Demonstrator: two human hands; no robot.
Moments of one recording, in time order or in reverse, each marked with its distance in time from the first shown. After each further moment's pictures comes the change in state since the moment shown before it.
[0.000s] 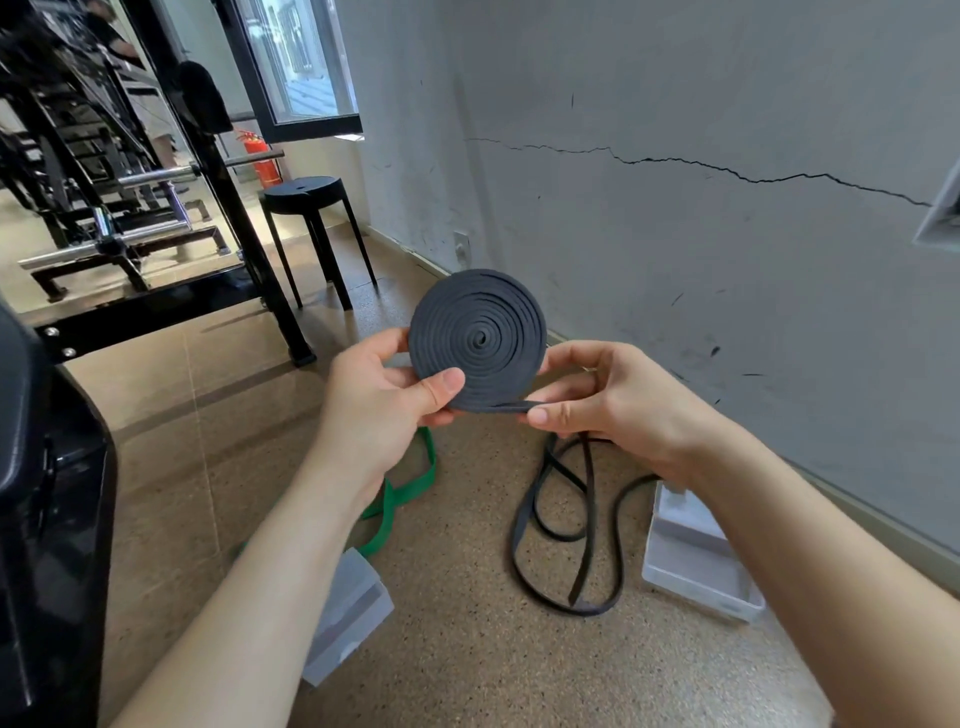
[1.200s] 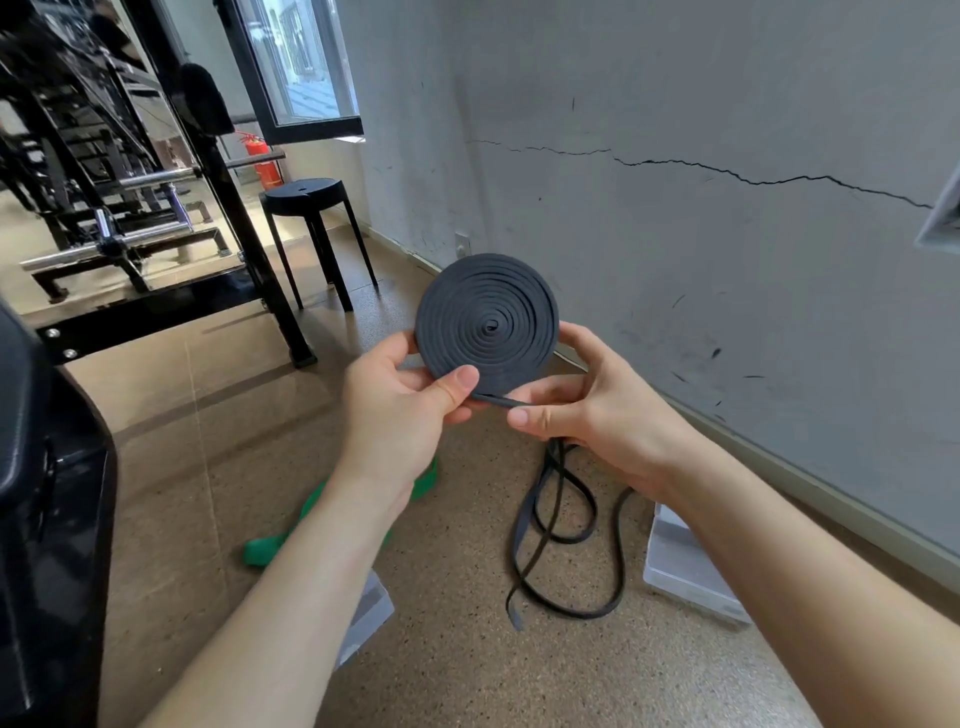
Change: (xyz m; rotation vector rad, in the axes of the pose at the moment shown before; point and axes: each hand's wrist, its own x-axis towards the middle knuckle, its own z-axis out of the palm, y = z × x) left_hand -0.006 -0.001 0.017 -0.054 0.100 0.025; right_hand 0.003 0.006 0.015 0.154 0.045 -0.063
